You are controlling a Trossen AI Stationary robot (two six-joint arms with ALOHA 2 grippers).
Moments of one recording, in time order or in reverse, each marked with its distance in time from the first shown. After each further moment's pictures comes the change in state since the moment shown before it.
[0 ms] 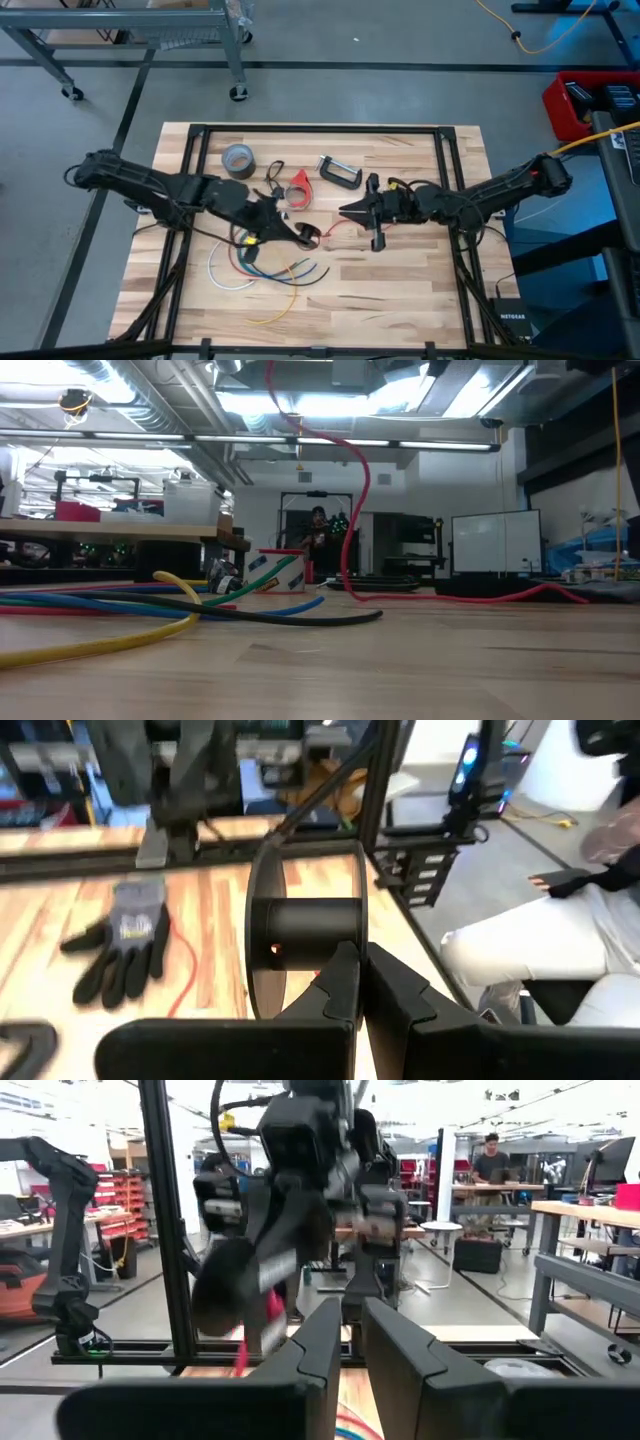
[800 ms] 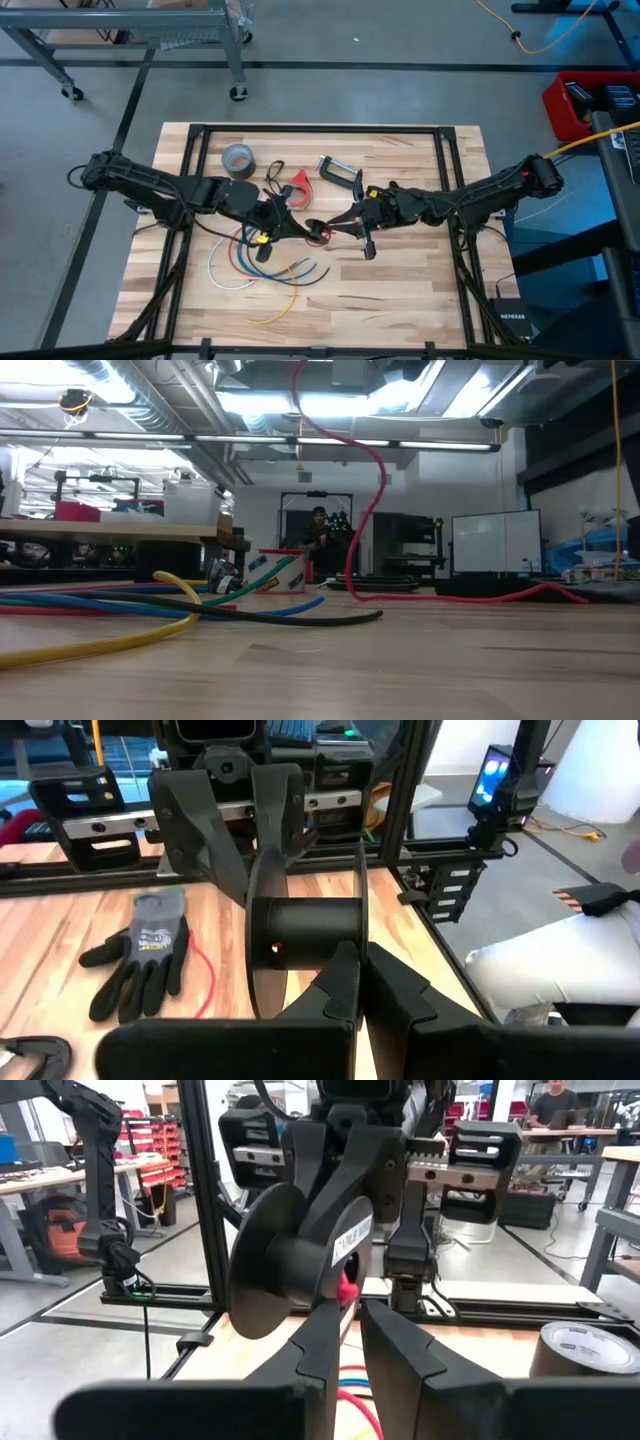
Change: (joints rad) left arm 0.026 0.066 0.000 0.103 -0.027 0.017; right arm 0.000 0.103 0.103 -0.151 -0.120 0.027
